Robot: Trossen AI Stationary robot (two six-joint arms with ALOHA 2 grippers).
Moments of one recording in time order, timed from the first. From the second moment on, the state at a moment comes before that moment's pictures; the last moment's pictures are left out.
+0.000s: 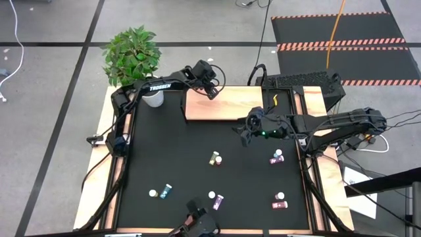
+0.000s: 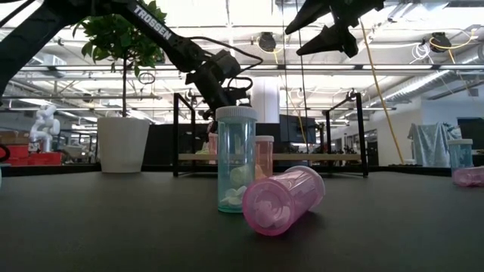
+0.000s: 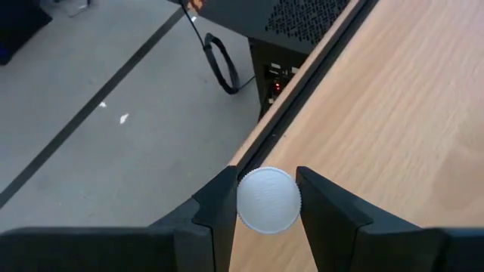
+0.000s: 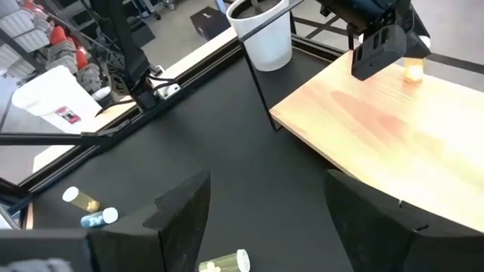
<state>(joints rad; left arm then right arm) 0.62 2.06 1.58 -0.29 -0.08 0.10 0.06 1.15 0.89 -0.23 0.39 0.62</state>
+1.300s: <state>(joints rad) 0.59 1.92 1.58 -0.38 -0.07 0.04 -0.10 1.15 0.89 -0.22 0.12 0.50</state>
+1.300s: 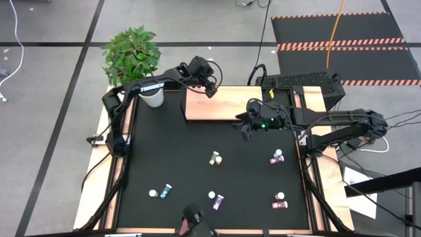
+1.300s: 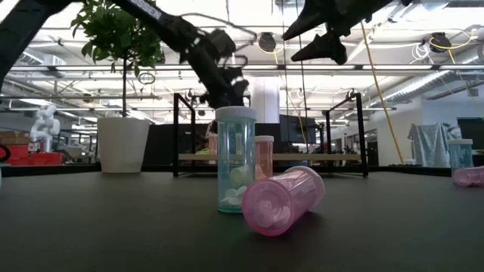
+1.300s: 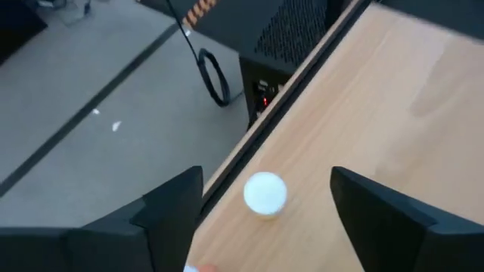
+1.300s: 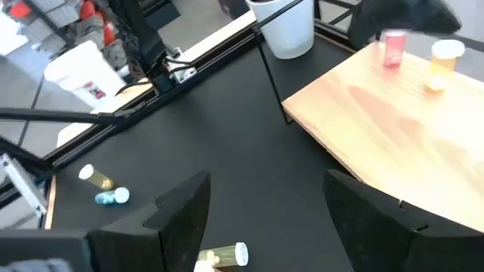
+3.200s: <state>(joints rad) -0.03 1.35 1.37 -0.80 0.20 0.18 0.48 1.61 0.89 -0.31 0.06 1.13</state>
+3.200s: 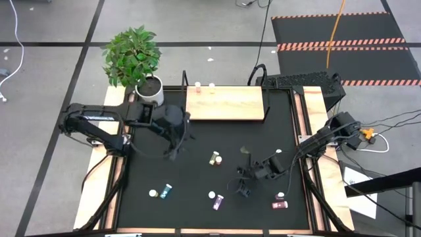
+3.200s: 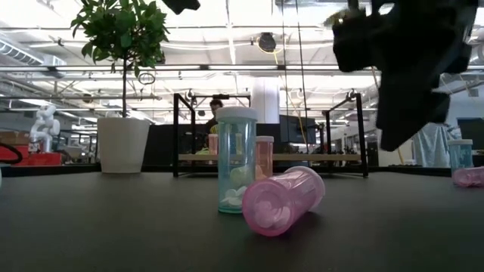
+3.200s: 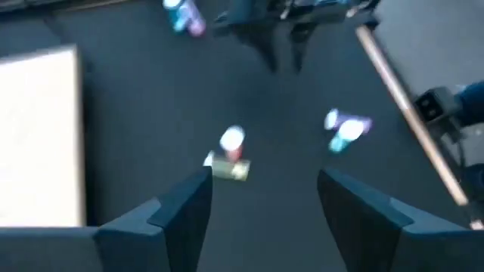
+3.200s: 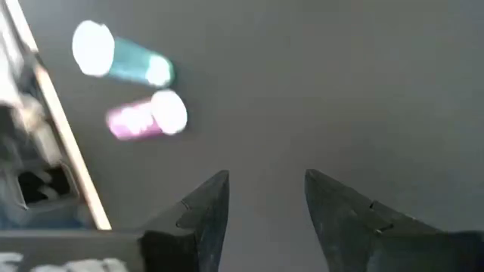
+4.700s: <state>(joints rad) -0.28 1.16 0.96 -0.37 0.05 0.03 0.43 1.98 1.08 0.15 0.05 0.34</state>
